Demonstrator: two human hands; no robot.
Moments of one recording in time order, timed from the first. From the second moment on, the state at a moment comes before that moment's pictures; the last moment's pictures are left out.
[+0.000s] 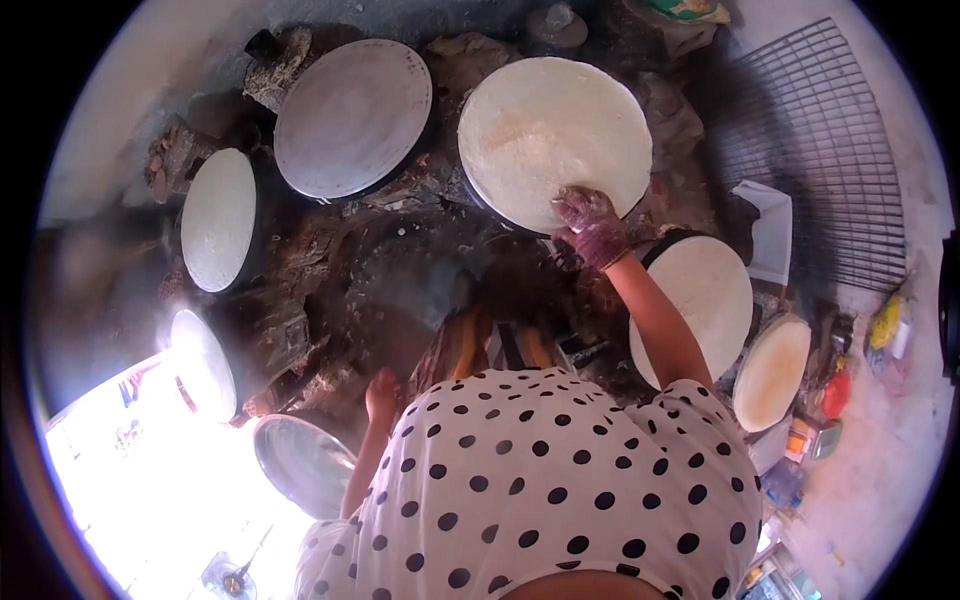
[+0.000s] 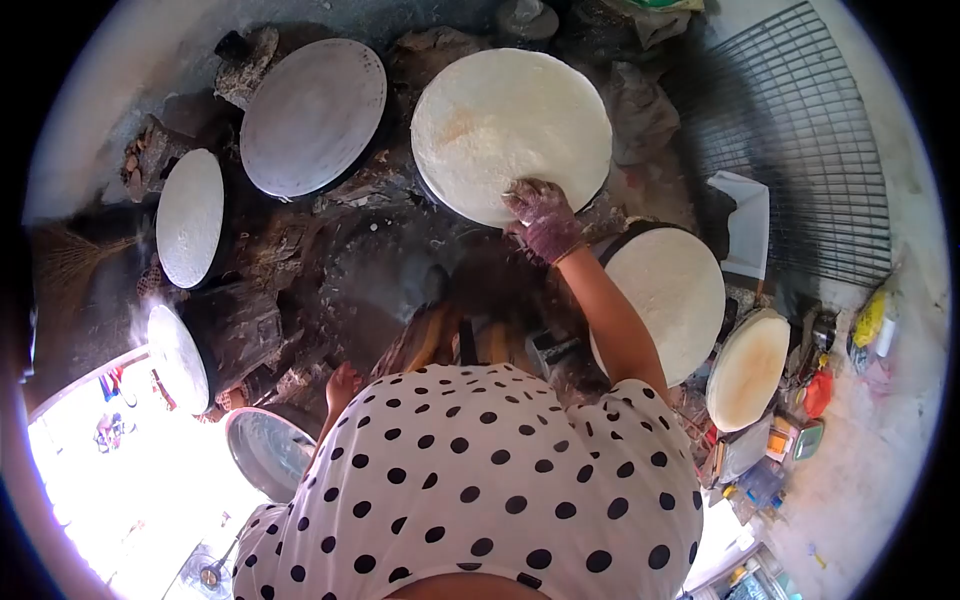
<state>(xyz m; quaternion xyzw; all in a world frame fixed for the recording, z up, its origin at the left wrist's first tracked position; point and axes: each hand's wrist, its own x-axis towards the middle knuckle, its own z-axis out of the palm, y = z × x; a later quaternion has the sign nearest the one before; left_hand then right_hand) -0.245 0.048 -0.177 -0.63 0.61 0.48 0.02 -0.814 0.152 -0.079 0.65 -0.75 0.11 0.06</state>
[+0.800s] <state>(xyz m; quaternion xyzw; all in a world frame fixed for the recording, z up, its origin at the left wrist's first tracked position) -0.244 0.006 -0.246 -0.53 0.58 0.62 -0.02 -0.978 0.339 0.093 -0.12 -0.67 0.66 0.34</state>
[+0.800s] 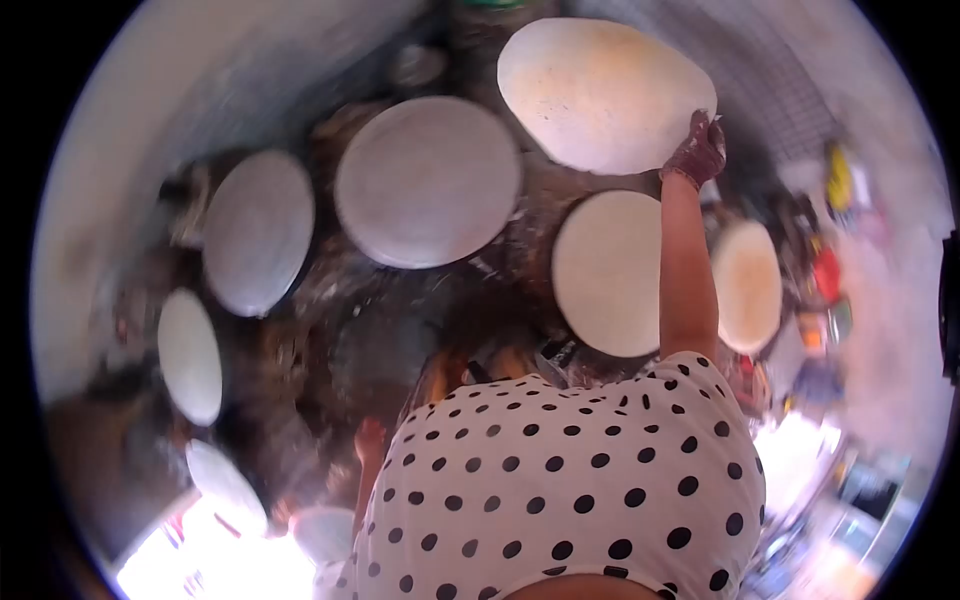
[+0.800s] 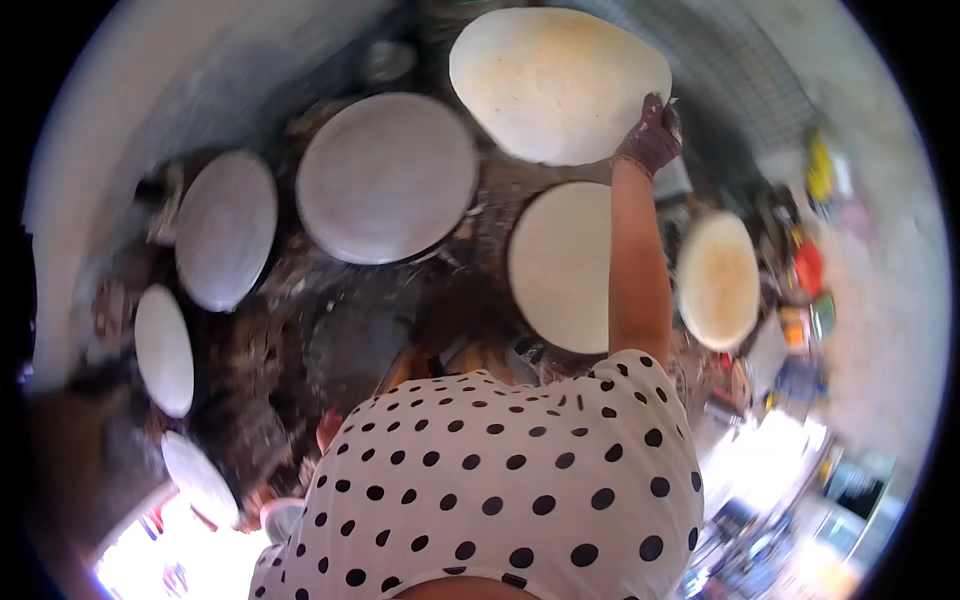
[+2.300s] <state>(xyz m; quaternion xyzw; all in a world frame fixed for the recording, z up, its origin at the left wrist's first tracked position) -0.538 0.175 -0.204 0.04 0.79 0.43 0.43 -0.294 0.705 -0.132 -0.67 -0.57 0.43 0.21</state>
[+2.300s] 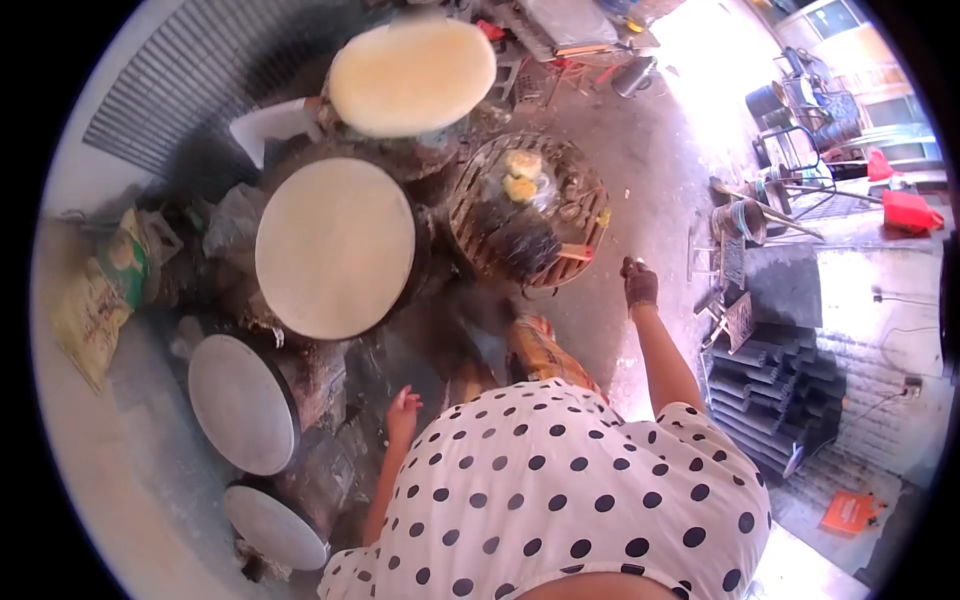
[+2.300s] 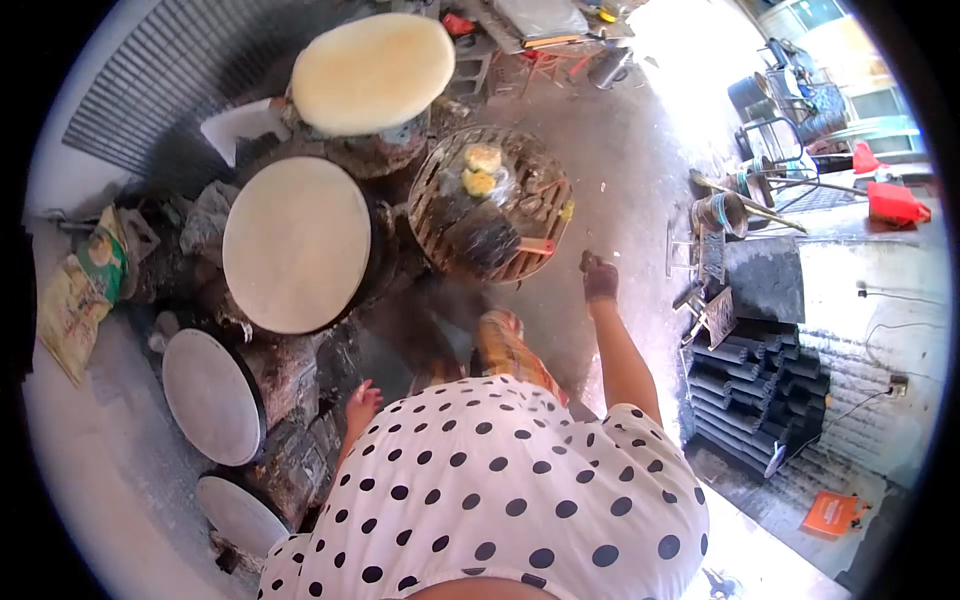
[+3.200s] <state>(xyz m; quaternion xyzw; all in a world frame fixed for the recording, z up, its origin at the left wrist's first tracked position) -0.416 0.586 -0.144 -0.21 0.78 0.51 0.31 -0.403 0.886 -0.172 -0.11 -0.93 0.33 -0.12</state>
